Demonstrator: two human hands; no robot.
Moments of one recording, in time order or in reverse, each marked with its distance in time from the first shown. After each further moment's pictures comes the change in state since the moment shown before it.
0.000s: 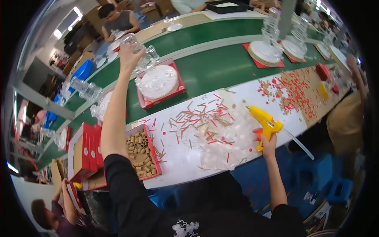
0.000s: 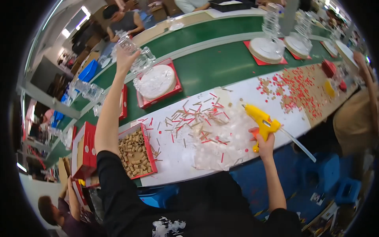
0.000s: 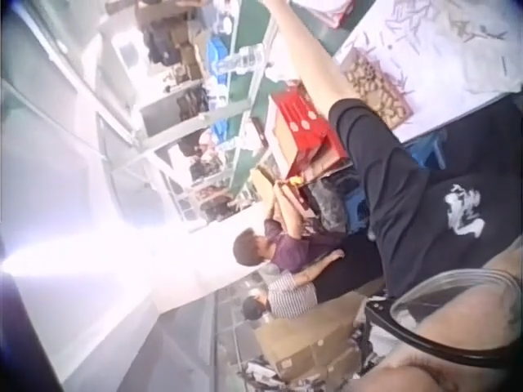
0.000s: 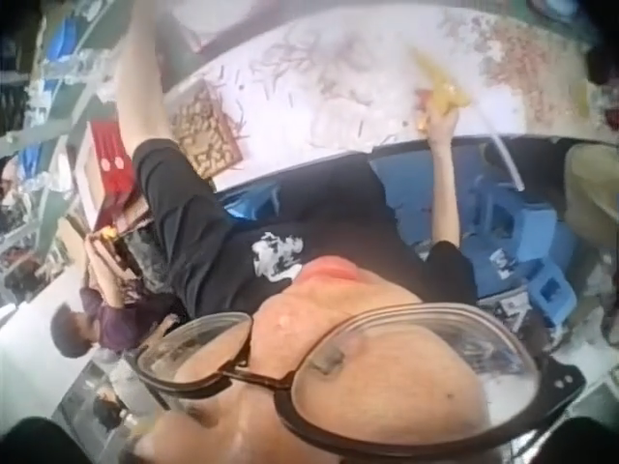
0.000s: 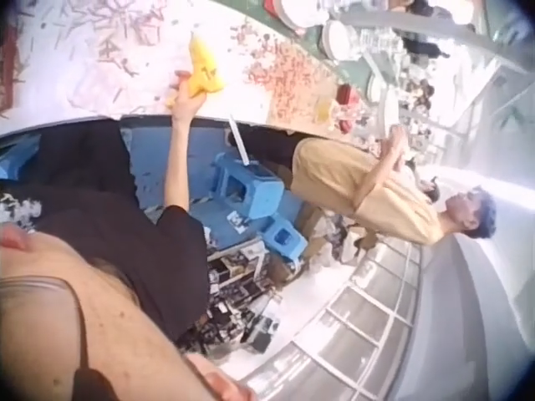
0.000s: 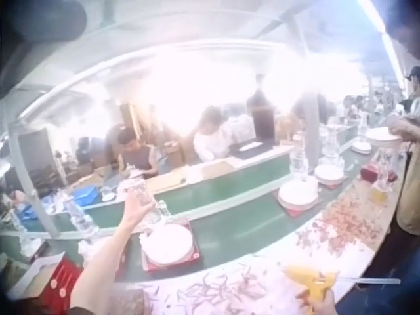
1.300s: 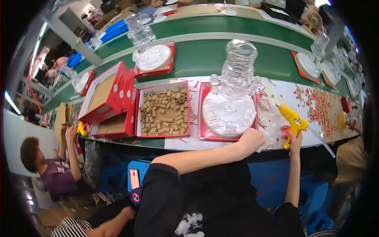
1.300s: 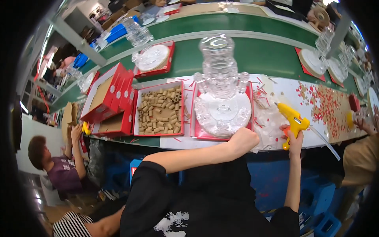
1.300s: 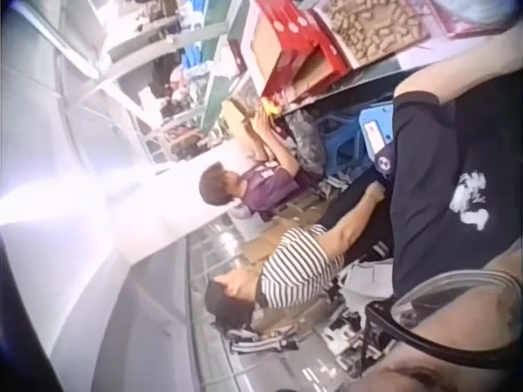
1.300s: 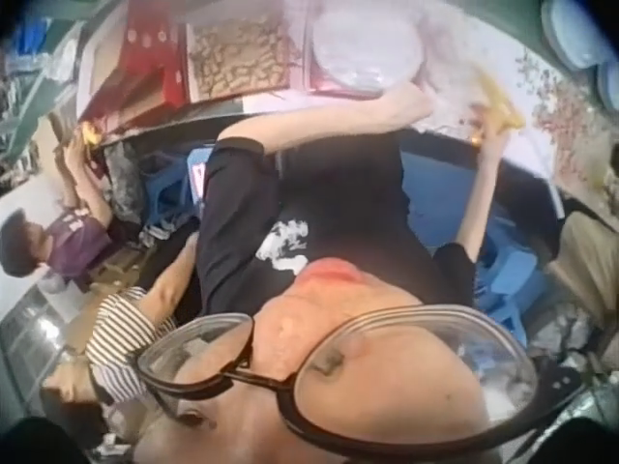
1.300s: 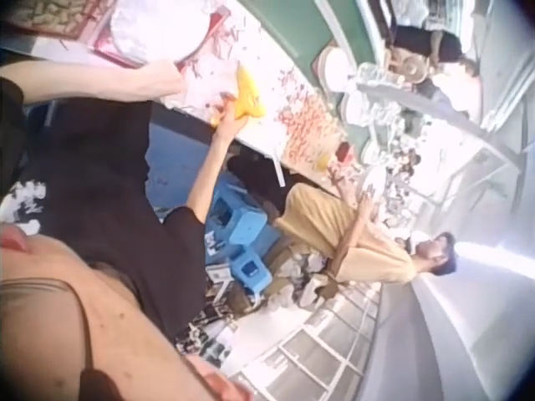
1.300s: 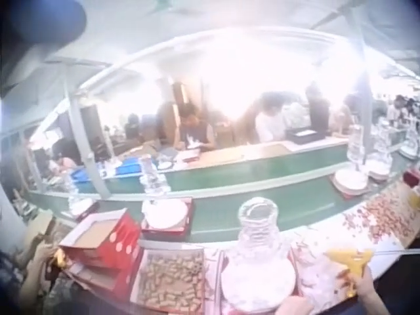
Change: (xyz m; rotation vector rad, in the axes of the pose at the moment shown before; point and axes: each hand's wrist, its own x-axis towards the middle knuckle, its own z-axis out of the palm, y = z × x) left_hand -0.305 0.351 0.069 0.161 -0.769 0.156; right_hand -0.018 -0.035 -0.001 -0.132 -0.169 0.119
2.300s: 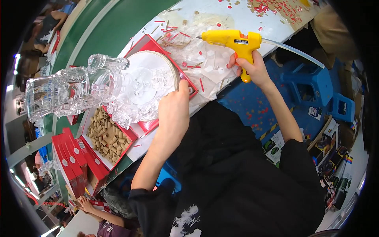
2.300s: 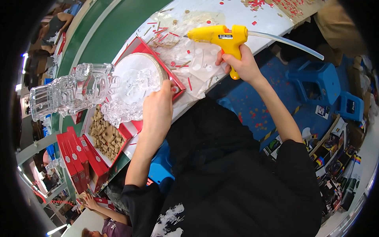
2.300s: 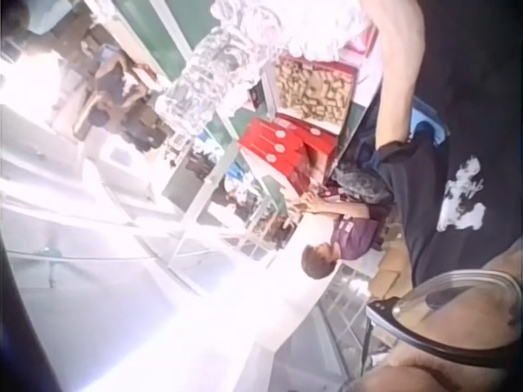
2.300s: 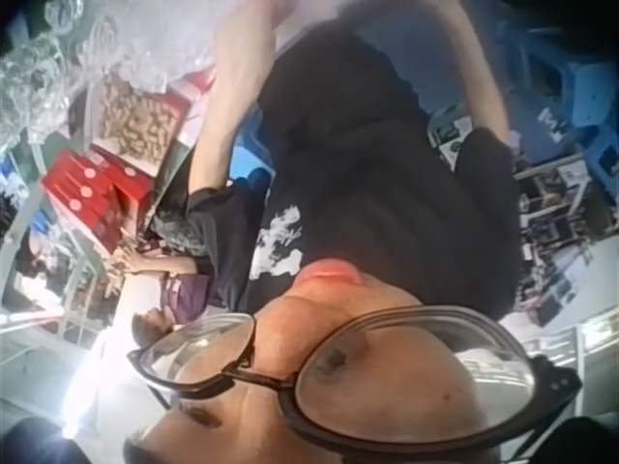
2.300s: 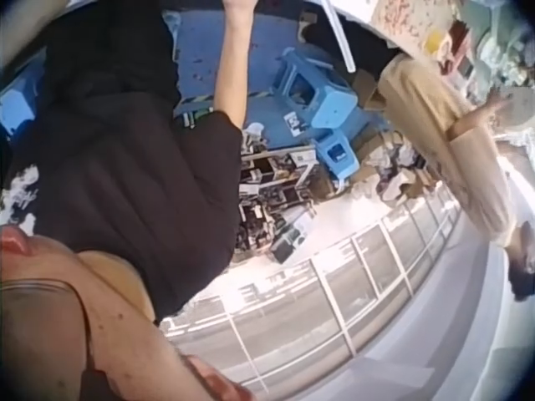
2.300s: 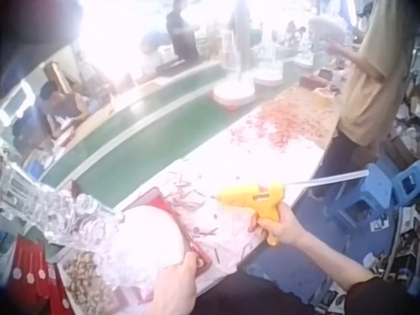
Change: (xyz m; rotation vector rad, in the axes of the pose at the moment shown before) left_hand 0.004 -0.007 -0.029 -0.149 -0.271 -0.207; right_hand -0.024 0.006 0.001 0.138 0.014 0.019
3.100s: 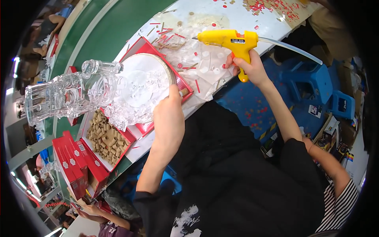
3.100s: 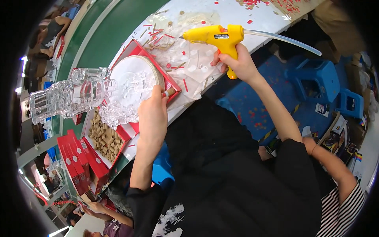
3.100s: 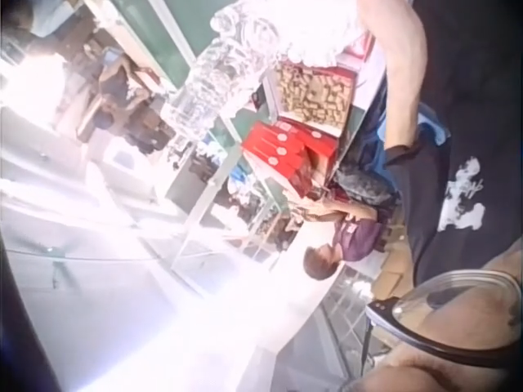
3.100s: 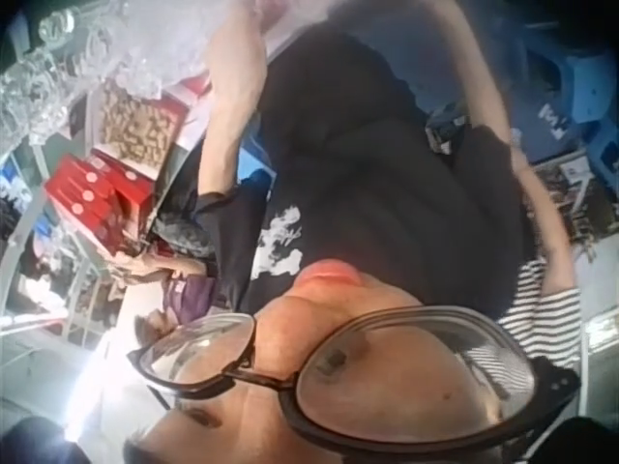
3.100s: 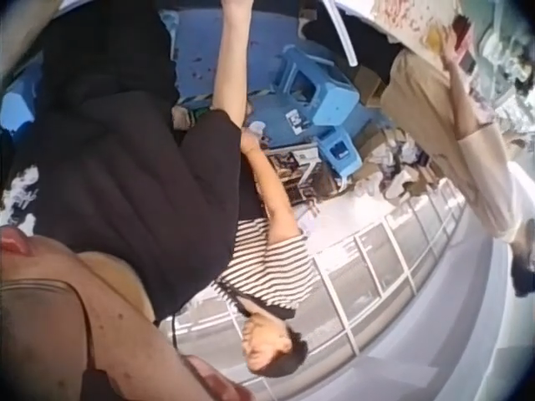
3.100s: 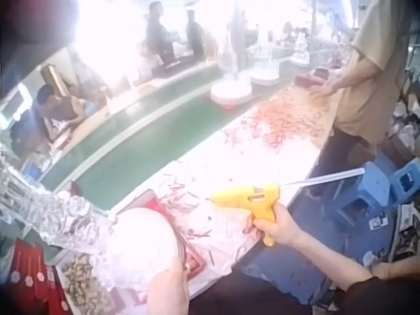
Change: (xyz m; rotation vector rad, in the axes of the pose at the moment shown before) left_hand -0.009 0.011 -0.003 -0.092 0.084 -0.158; right_hand -0.001 0.002 -0.007 0.019 -0.024 -0.015
